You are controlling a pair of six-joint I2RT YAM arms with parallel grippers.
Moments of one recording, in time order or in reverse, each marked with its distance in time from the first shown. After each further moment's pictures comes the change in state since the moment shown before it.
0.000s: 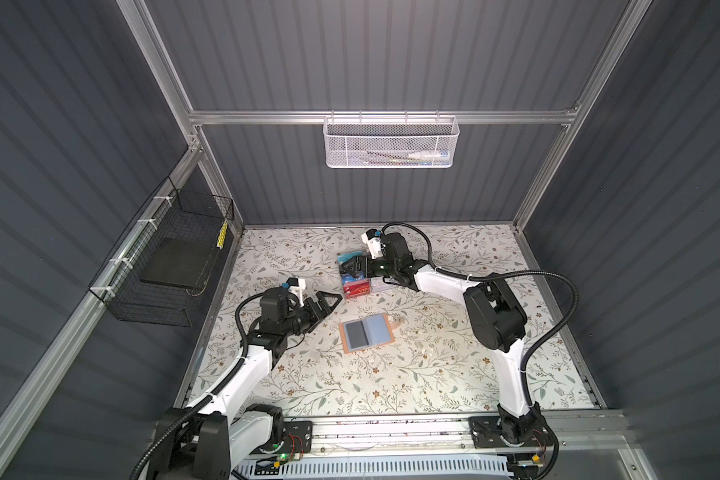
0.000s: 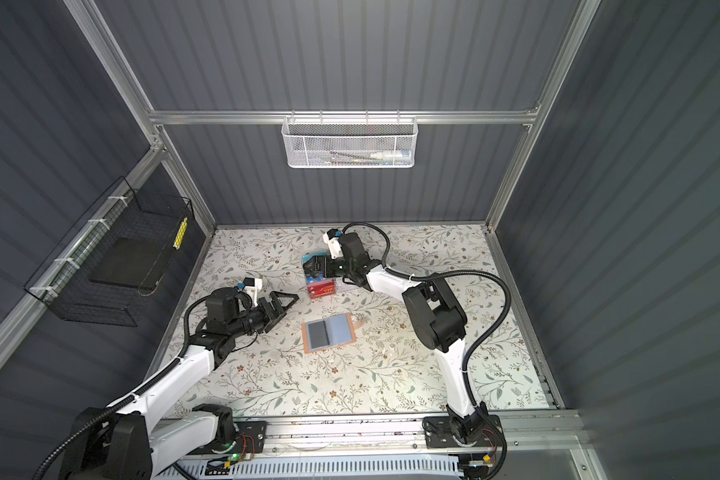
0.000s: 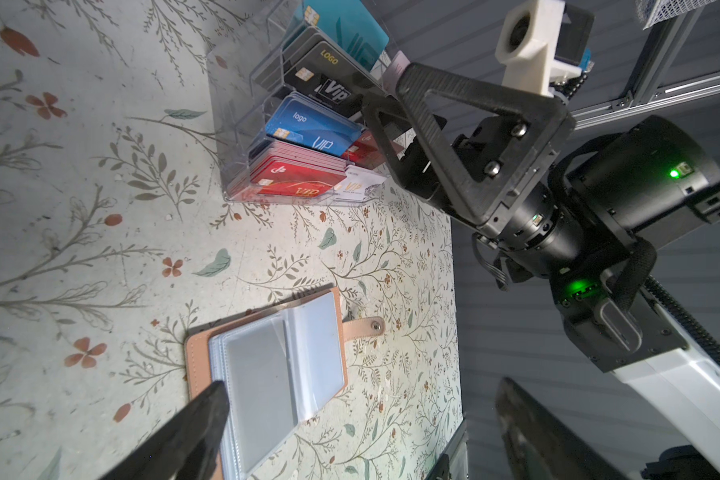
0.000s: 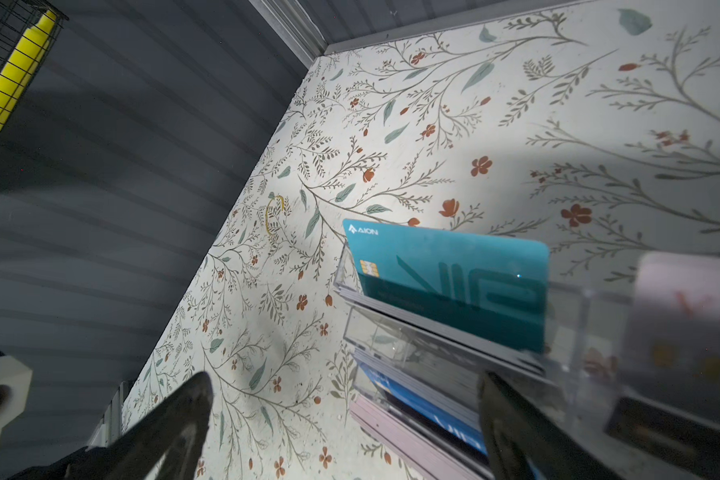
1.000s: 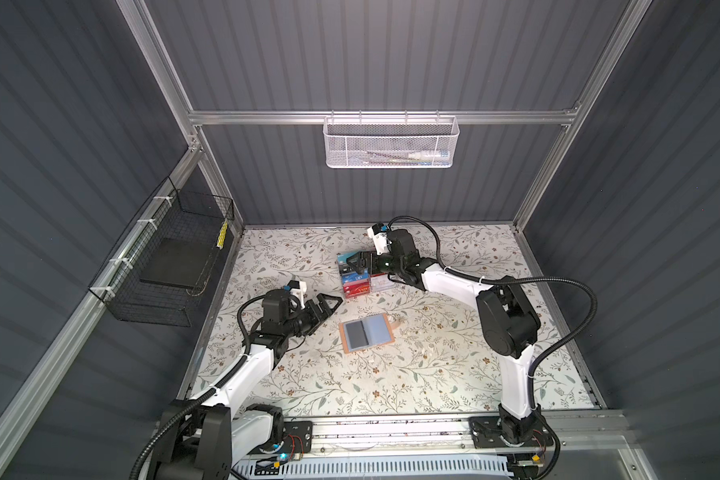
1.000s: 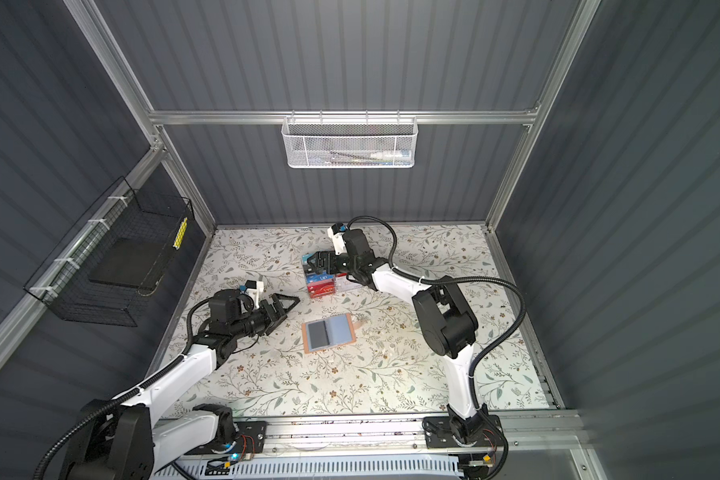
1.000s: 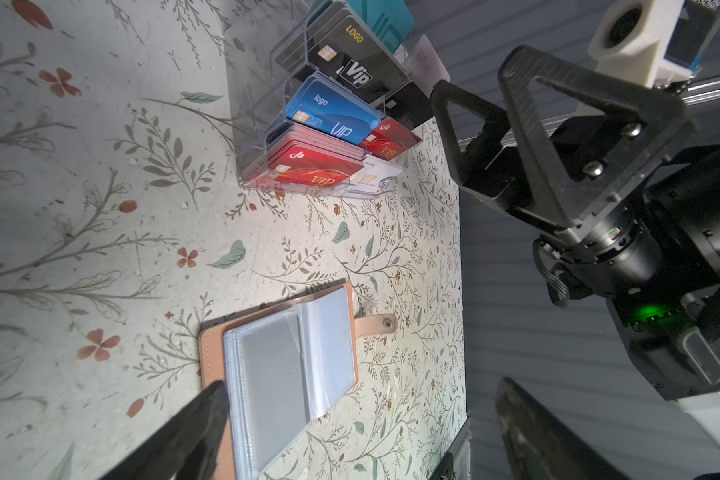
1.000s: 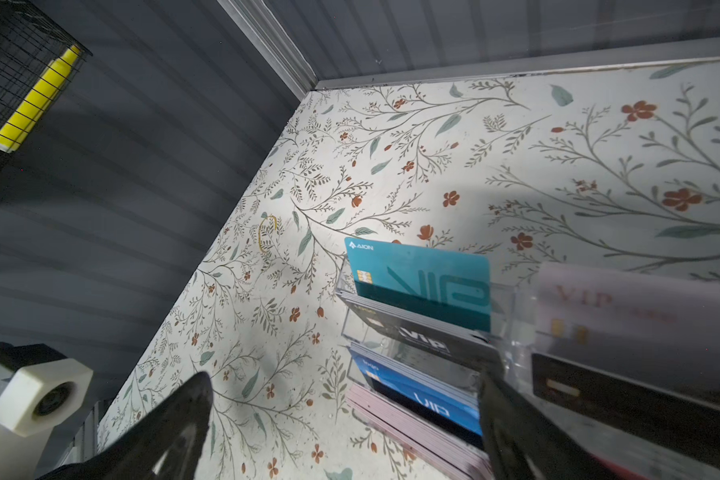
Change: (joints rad) left arm 0.000 0.032 -0.020 0.023 0.000 0.000; right arm -0.008 -0.106 -0.059 -0.022 0.089 -0.047
